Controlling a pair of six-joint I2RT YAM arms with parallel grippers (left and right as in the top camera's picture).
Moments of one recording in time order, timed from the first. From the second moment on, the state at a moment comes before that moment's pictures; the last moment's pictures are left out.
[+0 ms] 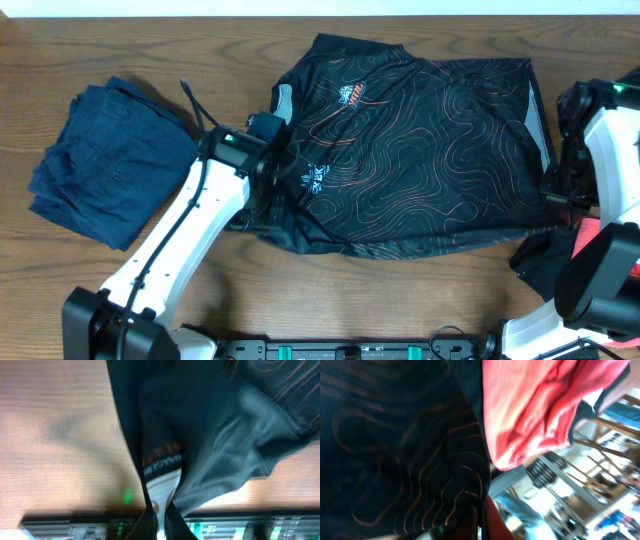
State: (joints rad) left arm -0.42 1.53 1.26 -1.36 0.02 -0.34; right arm -0.25 1.77 1.48 -1.57 0.38 0.35
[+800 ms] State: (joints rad) left arm -0.33 1.72 1.26 -0.59 -0.07 -0.38; right arm -0.26 1.78 1.47 -0.86 0.27 0.35
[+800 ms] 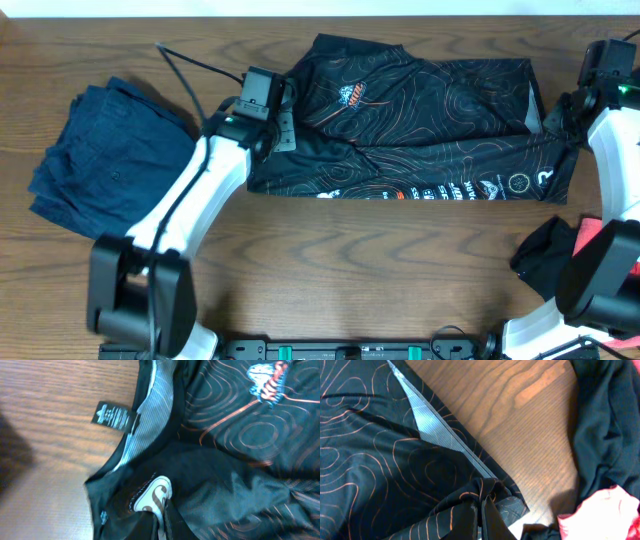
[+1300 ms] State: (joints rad) left arm -0.31 1.79 1.26 -0.40 -0.13 -0.38; right arm -0.26 2.02 1.47 -0.79 0.24 0.35
